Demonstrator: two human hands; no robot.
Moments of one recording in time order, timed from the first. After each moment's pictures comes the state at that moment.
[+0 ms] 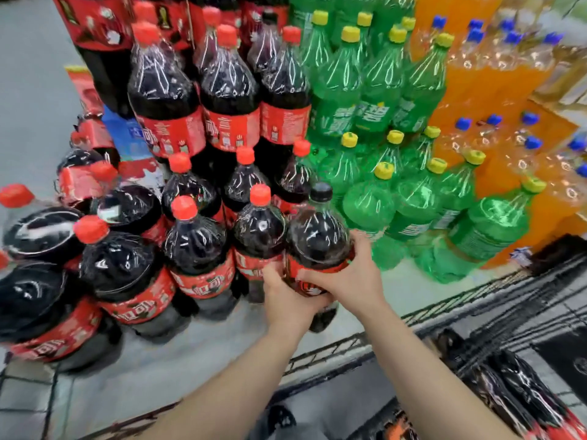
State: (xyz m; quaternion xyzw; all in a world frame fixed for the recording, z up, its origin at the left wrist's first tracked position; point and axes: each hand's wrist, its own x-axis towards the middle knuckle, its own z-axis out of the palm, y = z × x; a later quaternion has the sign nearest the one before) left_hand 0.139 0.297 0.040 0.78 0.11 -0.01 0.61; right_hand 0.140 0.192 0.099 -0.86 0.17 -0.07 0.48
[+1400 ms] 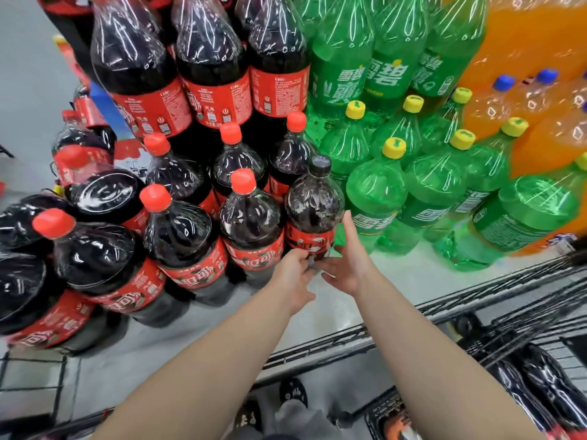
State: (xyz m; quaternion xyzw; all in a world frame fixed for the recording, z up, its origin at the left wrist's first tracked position) left_hand 0.190 0.273 0.047 0.46 0.30 -0.32 0.77; right_hand 0.196 0.168 0.064 -0.49 0.34 0.22 0.77
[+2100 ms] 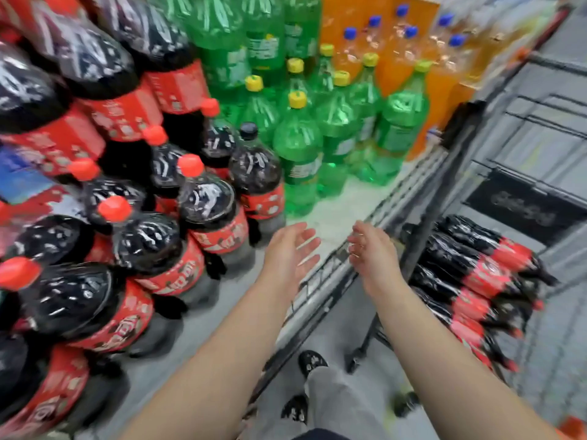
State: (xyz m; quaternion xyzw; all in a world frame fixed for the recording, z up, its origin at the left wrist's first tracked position) left_hand 0.115 0.298 0.083 0.54 0.12 -0.39 0.74; right_hand 0.047 0.181 0.053 -0.43 0.45 -0.21 0.76
